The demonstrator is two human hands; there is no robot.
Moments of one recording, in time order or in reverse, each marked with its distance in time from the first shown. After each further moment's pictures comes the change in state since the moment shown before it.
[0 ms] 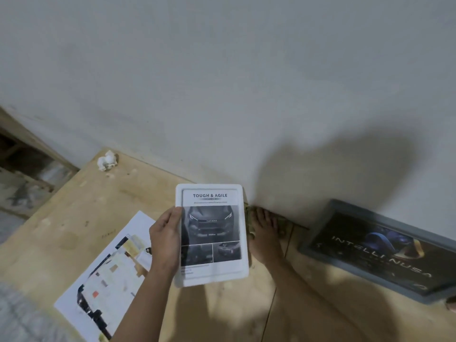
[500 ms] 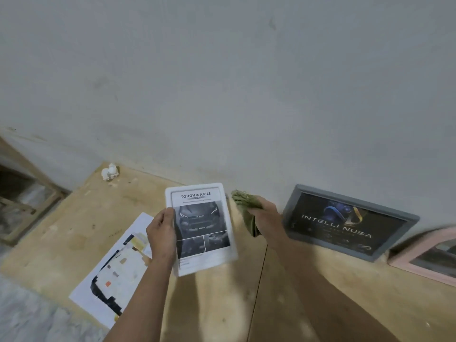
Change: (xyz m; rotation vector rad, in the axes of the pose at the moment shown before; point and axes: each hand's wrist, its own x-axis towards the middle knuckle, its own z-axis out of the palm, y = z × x) left_hand -0.047 0.020 -0.046 0.009 0.024 0.045; right_hand -0.114 -0.080 -0.143 0.998 0.183 0.165
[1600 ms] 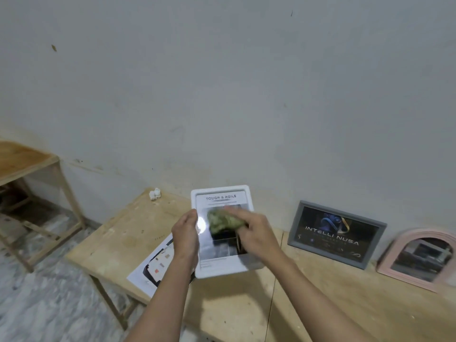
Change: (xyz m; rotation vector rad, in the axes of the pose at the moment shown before) left_hand -0.114 0.067 -0.143 -0.312 -0.150 0.066; right_hand -0.242 -0.096 0.090 -0.269 -0.100 -0.572
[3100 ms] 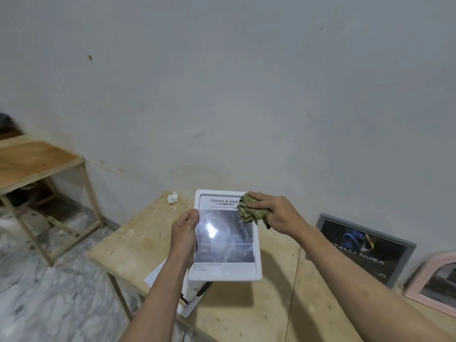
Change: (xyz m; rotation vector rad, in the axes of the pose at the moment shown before) left_hand 0.023 0.032 -0.049 0.092 -0.081 0.060; right_hand 0.082 0.021 -0.025 -0.497 -0.202 -0.165
